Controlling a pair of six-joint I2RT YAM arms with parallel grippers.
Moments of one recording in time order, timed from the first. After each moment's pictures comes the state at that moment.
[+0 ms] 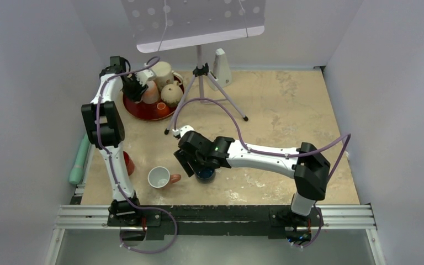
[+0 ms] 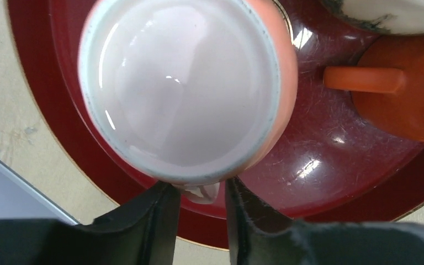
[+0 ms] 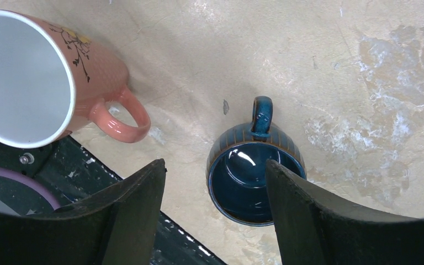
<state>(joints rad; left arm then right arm) 0.16 2.28 1.99 -0.81 0.33 0.98 1.18 1.74 1.37 -0.58 0.19 0.43</state>
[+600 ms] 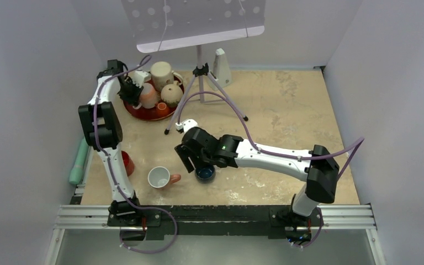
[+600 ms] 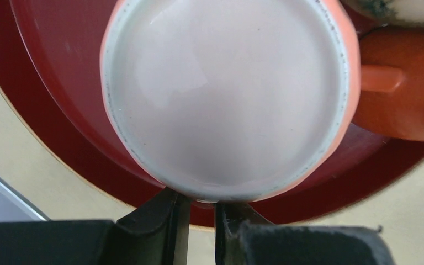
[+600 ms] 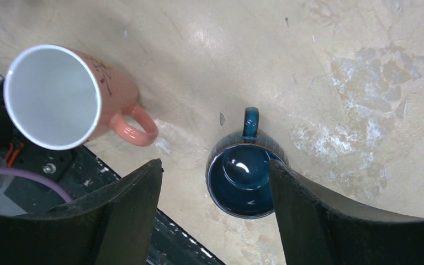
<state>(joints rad) 0.17 2.26 1.94 -0.83 0.29 0.84 1.18 1.67 1.37 -0.58 0.25 0.43</state>
